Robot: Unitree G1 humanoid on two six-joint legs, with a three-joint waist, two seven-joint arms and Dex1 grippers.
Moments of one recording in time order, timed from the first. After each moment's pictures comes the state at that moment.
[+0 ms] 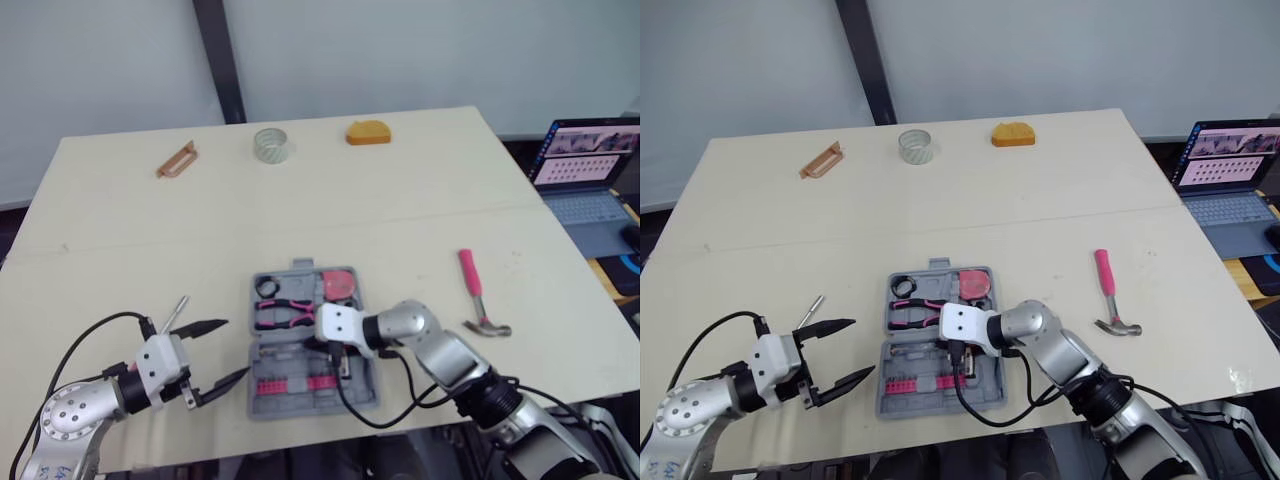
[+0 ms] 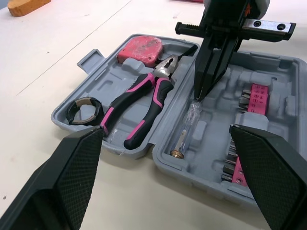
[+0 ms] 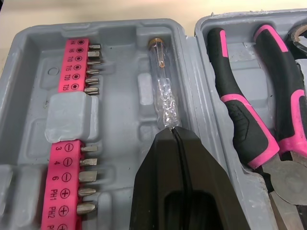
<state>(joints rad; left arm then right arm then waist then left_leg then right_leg) 0.31 0.63 0.20 -0.27 -0.32 -0.12 -0.89 -0.47 -0.40 0.58 -0.02 -0.05 0.34 0.99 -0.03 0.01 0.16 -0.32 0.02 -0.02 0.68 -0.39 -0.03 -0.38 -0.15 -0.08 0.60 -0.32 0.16</state>
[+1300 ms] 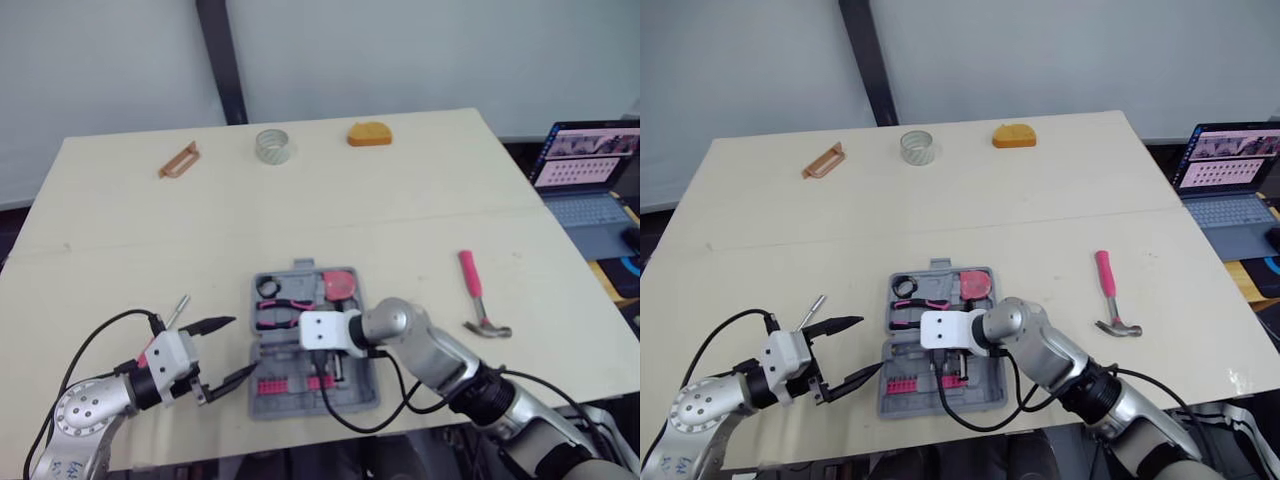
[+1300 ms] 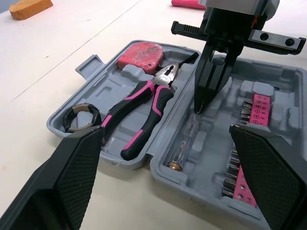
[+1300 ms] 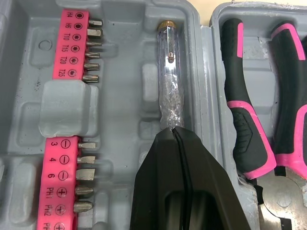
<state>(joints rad) 0.29 0.61 0.16 -0.27 -0.31 -0.11 -0.86 -0.54 -0.40 0.72 -0.15 -0.22 0.55 0.99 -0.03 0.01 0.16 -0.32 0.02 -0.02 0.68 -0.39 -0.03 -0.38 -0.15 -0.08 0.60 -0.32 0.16</state>
